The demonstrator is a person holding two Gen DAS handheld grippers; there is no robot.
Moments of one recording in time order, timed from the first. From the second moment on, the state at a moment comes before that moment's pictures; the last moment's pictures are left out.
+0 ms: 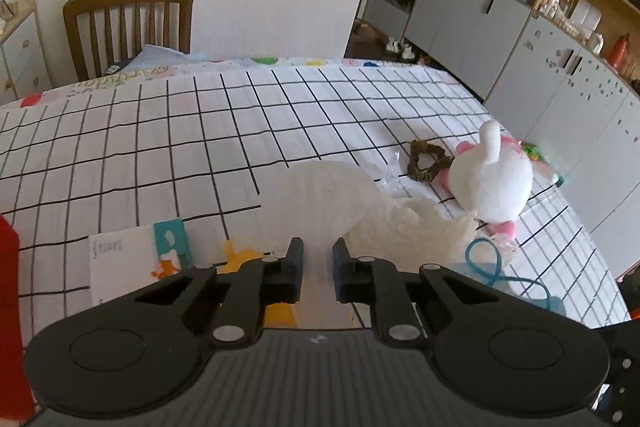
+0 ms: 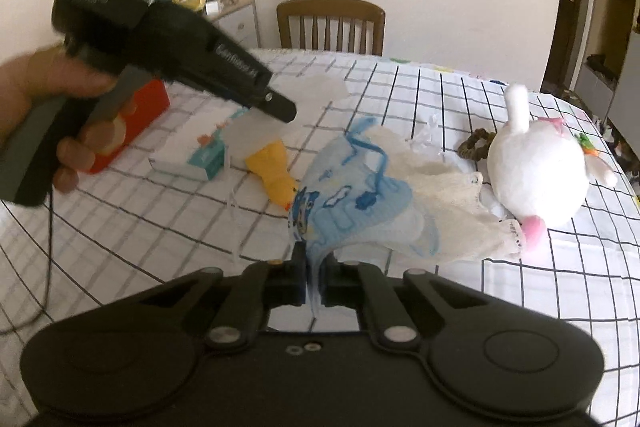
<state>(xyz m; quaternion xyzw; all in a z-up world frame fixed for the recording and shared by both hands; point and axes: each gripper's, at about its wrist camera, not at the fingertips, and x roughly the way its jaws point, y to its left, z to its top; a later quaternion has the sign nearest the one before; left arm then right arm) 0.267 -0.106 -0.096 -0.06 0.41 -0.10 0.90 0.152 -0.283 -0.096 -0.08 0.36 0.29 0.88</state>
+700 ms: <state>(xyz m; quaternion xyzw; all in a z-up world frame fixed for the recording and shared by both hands) 0.183 -0.020 -0.024 -0.07 0.36 -0.04 0.93 0.130 -0.226 -0.009 -0.08 0.32 0.38 0.87</state>
